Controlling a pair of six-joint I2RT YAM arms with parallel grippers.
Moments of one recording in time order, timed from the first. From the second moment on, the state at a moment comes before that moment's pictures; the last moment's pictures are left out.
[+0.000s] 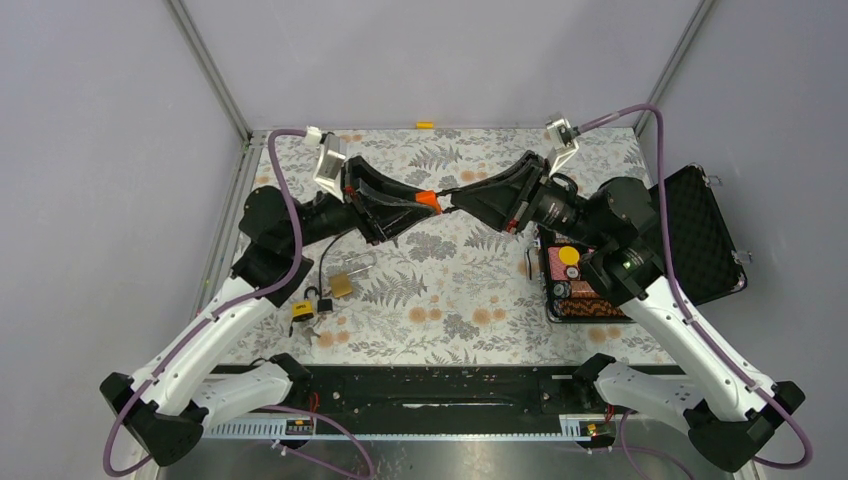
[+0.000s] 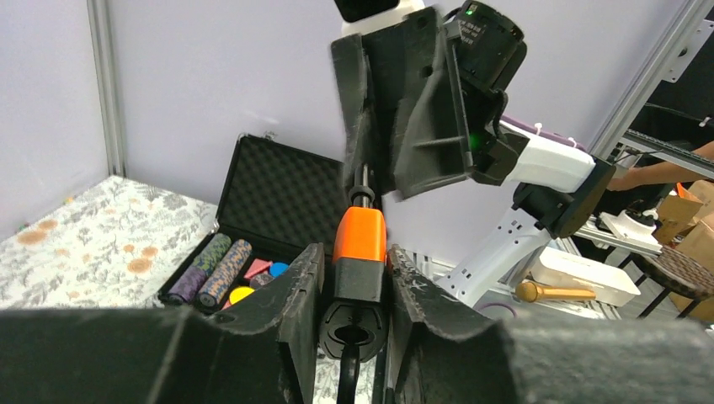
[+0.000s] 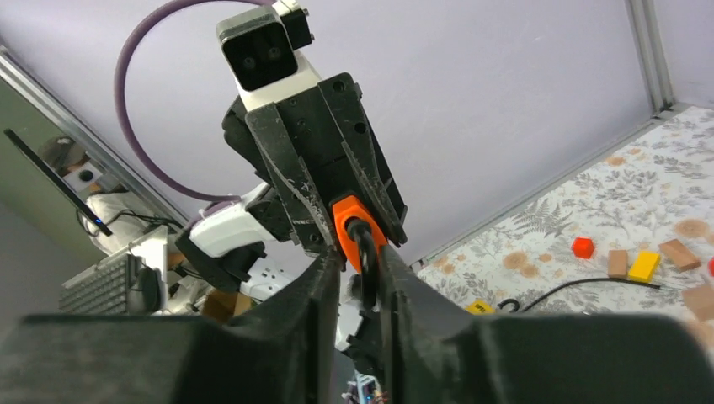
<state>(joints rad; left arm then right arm) -0.65 0.99 1.08 0.33 0.68 -0.52 0.65 0.99 1.15 0.18 -0.57 0.80</state>
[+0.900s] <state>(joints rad) -0.63 1.03 1.17 -0.08 0.78 -0.56 0.50 0.95 1.12 -0.09 -0.82 0.55</state>
